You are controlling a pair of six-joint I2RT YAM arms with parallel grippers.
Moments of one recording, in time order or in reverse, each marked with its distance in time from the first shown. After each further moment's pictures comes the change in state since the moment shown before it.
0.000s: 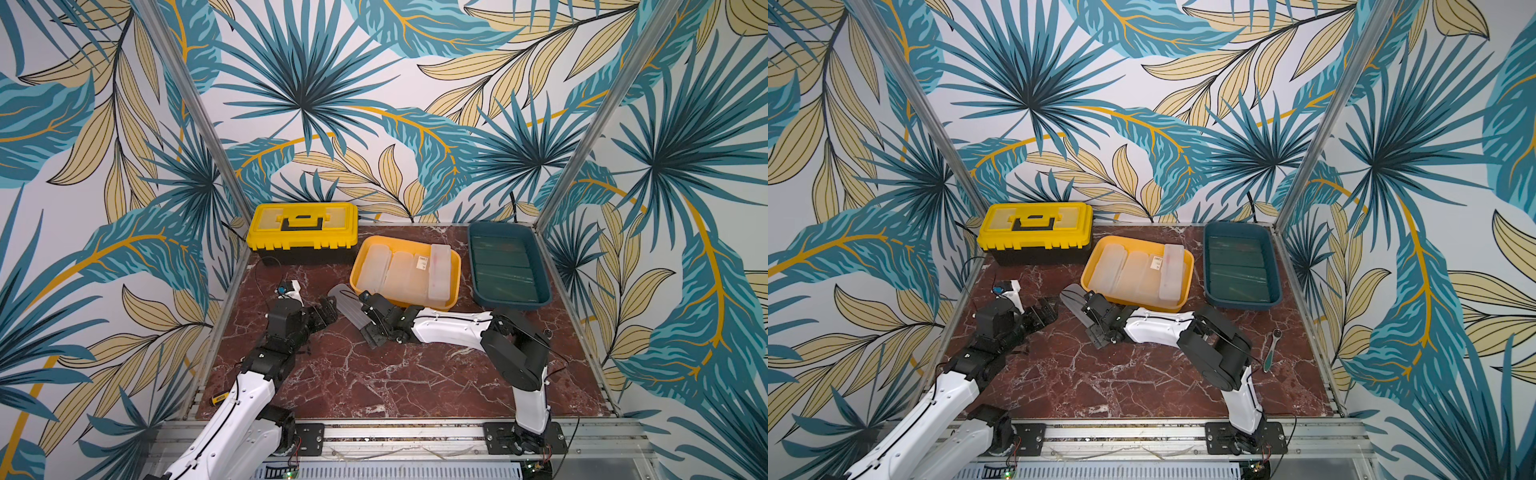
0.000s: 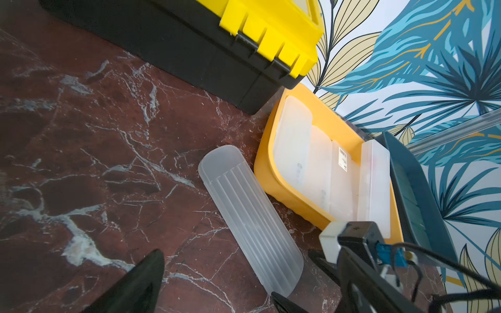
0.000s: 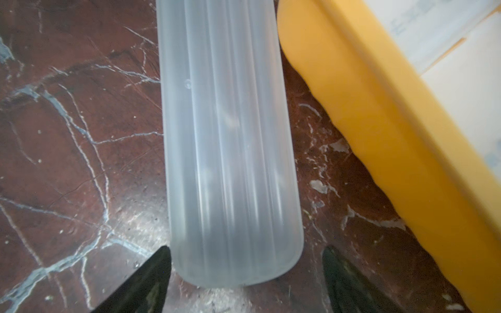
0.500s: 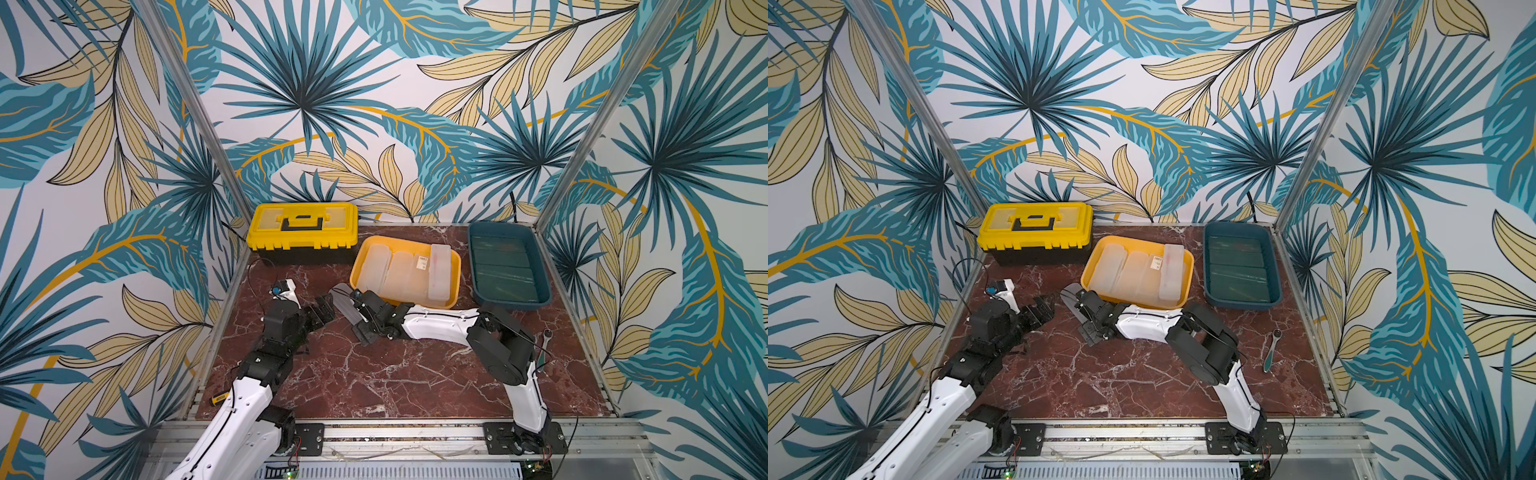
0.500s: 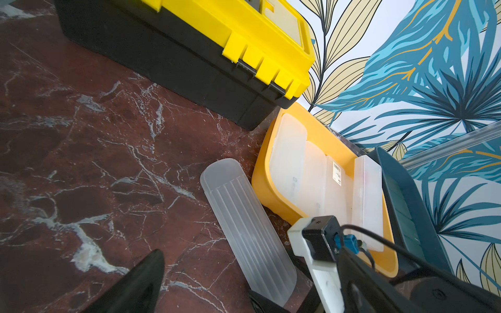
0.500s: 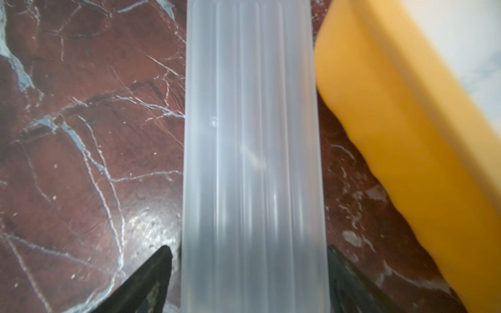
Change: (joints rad) left arm 0.000 -0.039 0.003 -0.006 -0.032 -0.011; right arm 0.000 0.101 0.108 0.009 -0.041 -0.030
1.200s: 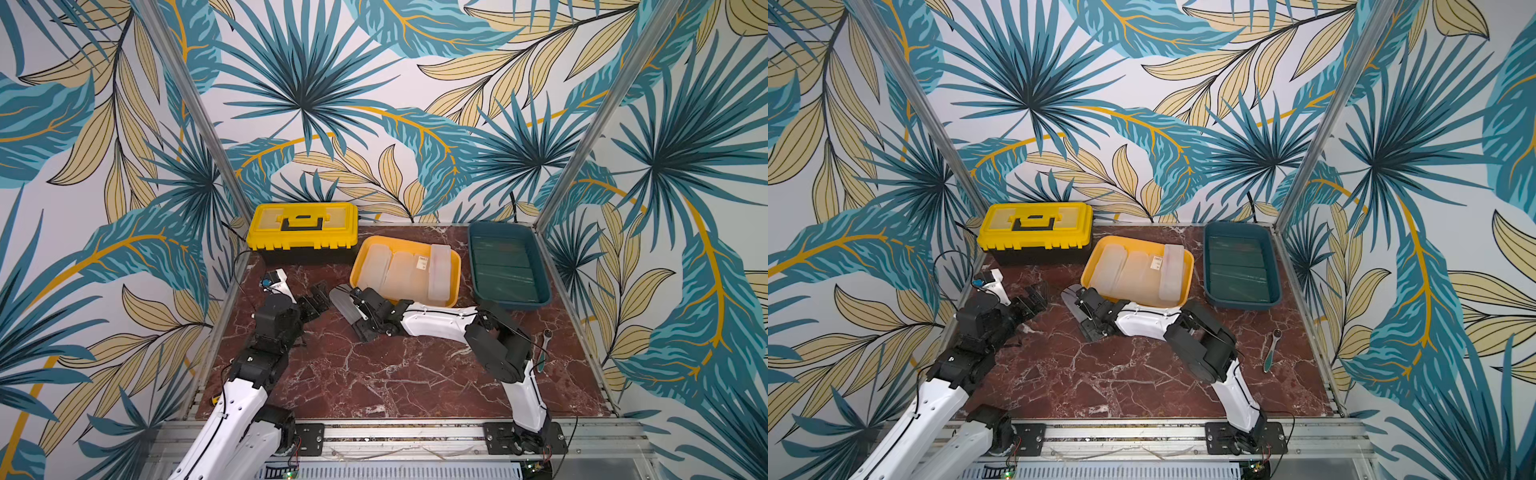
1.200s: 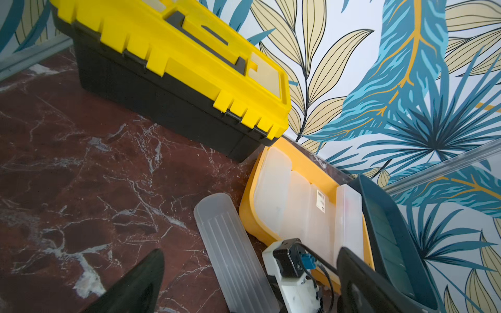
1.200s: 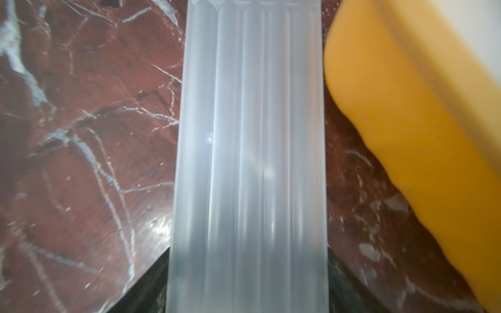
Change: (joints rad) left arm 0.000 -0.023 0.127 -0.043 -0.059 -0.003; right arm -0.013 -0.026 0.006 -0.027 -0.065 0.062
